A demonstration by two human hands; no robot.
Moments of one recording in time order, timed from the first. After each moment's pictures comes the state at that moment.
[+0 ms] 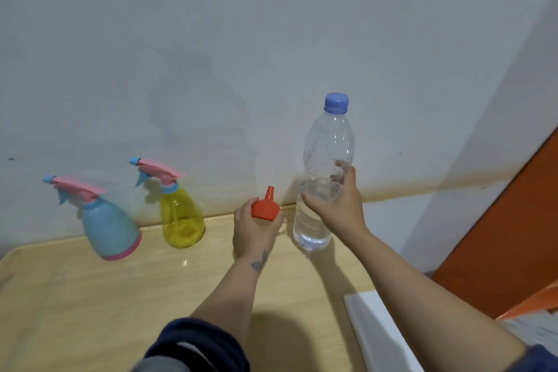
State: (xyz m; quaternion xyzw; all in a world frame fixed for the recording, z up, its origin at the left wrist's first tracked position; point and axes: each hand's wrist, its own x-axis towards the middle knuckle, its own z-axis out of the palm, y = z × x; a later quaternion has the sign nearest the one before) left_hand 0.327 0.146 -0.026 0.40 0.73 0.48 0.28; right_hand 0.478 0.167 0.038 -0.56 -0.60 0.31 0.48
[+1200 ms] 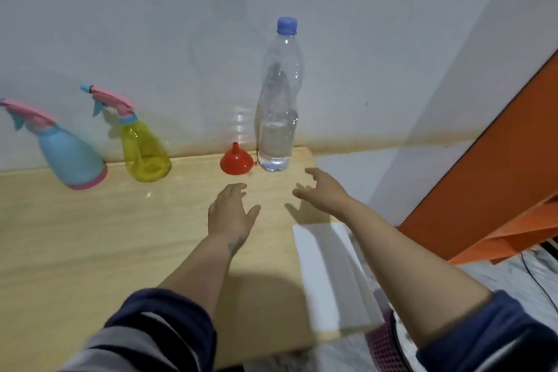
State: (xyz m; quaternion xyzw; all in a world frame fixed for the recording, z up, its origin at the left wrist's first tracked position) left_hand 0.379 0.068 -0.073 0.57 0.77 0.26 0.15; right_hand 0.568 0.117 0.002 -0.63 -0.67 0.37 0.14
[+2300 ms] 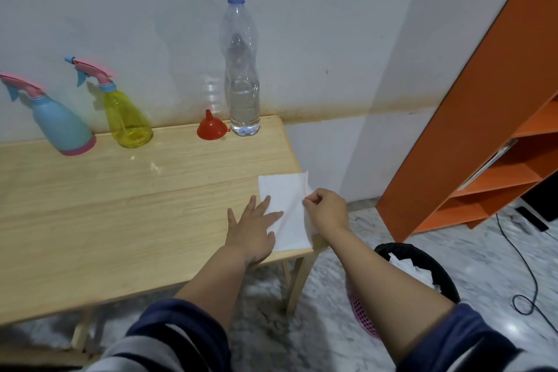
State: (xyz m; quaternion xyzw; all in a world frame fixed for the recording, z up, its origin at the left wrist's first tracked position) left_hand 0.494 -0.053 -0.079 0.72 0.66 0.00 0.22; right_hand 0.657 -0.006 -0.059 -0.72 -0.56 0.31 0.25
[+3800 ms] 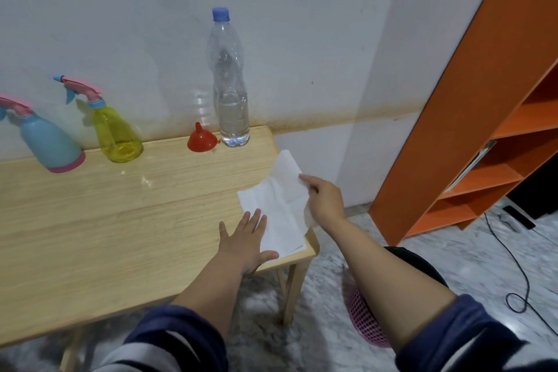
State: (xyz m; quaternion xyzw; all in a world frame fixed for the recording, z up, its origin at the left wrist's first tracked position) left_hand 0.496 -0.054 -0.075 0.73 0.64 -0.13 0.20; right_hand 0.669 0.001 -0.025 -0.65 -0.60 0.34 0.32
